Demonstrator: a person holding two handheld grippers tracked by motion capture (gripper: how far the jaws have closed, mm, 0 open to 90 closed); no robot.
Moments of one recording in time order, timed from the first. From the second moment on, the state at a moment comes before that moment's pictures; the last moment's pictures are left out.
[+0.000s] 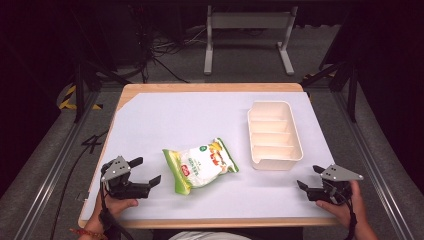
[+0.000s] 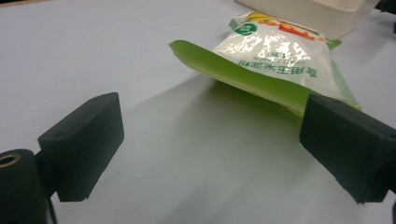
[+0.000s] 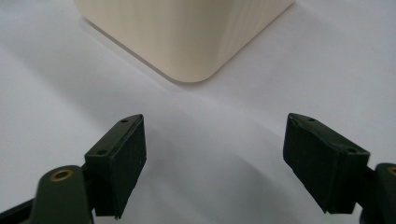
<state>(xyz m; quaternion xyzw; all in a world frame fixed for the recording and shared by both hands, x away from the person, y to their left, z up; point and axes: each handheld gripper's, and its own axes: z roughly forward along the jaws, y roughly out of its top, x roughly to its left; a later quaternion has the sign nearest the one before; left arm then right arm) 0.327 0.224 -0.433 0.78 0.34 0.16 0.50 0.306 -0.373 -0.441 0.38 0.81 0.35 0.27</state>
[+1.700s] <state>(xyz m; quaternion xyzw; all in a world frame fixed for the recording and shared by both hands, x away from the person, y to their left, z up) 0.400 0.146 -0.424 0.81 0.32 0.05 0.49 0.308 -0.369 -0.444 0.38 0.82 0.34 0.26</state>
